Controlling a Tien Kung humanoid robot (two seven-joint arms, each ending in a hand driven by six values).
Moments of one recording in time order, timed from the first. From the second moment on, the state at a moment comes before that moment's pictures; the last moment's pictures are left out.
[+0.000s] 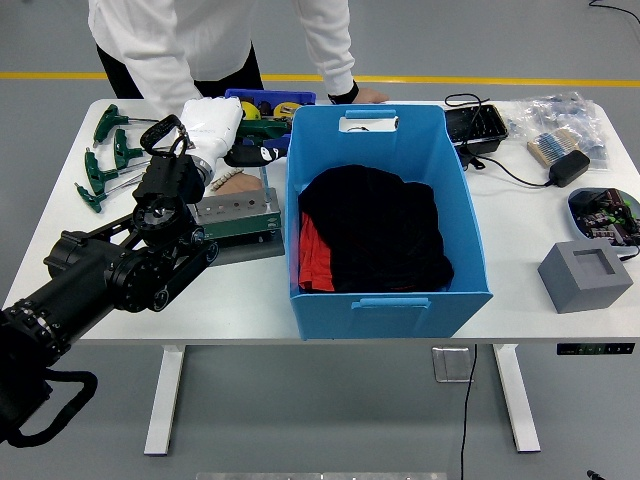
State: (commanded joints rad) left arm -0.87 0.04 -0.72 -0.67 2.11 0.36 0.32; right arm 0.17 -0.21 0.29 0.20 -0.20 -0.12 -0.01
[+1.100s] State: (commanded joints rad) left arm -0.94 0.07 -0.67 -0.77 2.14 0.35 0.29; right arm 0.15 -0.20 0.29 0.19 -0.17 -0.13 -0.01
